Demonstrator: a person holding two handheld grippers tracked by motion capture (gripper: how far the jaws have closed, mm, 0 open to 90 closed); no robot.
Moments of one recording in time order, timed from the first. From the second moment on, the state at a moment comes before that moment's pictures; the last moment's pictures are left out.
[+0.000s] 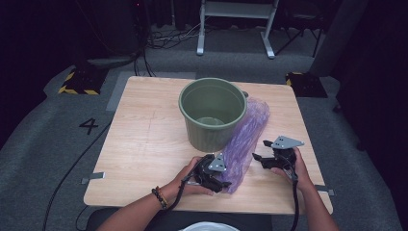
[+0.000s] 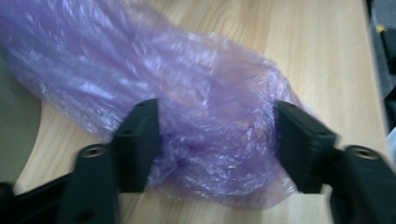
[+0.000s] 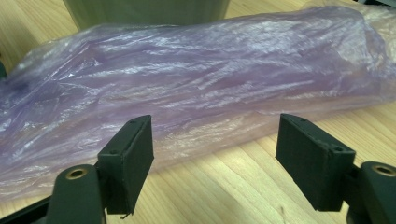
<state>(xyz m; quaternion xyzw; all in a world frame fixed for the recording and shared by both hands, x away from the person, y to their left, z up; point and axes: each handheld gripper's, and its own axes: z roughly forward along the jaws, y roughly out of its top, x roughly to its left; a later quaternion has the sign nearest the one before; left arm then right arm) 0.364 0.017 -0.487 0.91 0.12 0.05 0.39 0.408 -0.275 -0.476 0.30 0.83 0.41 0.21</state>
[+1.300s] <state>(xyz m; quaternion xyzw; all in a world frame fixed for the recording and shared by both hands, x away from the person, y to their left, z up) 0.394 0.096 -0.494 0.92 0.13 0.07 0.36 0.434 -0.189 -0.504 0.23 0.89 0.39 0.11</state>
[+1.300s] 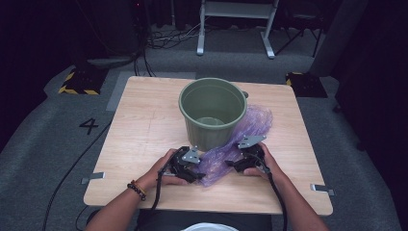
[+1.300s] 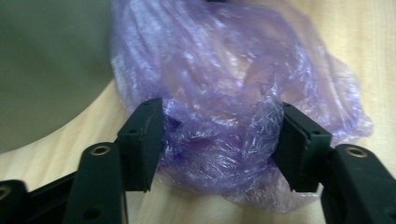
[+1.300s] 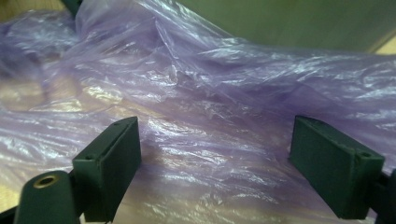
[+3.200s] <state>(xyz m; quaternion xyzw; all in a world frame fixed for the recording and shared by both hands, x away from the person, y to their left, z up) 0.391 0.183 -0.503 0.88 0.27 0.10 0.37 0.412 -0.271 -0.480 0.33 0.81 0.45 0.17</state>
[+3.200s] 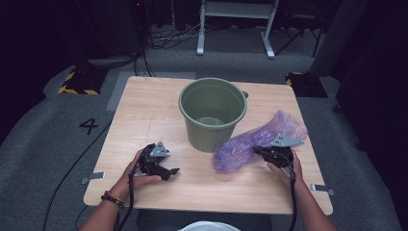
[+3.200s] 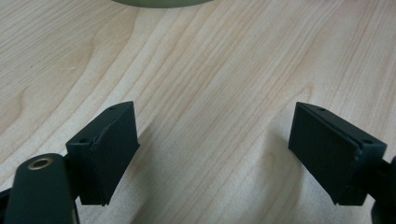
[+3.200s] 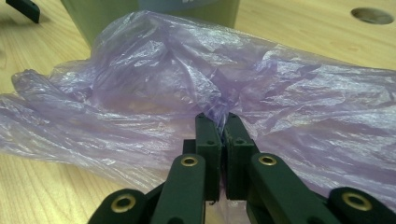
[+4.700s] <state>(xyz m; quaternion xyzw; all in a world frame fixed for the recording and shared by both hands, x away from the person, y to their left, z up) 0.394 0.181 -0.503 0.88 0.26 0.11 0.37 0.385 -0.292 -0.396 0.30 0.72 0.56 0.27</state>
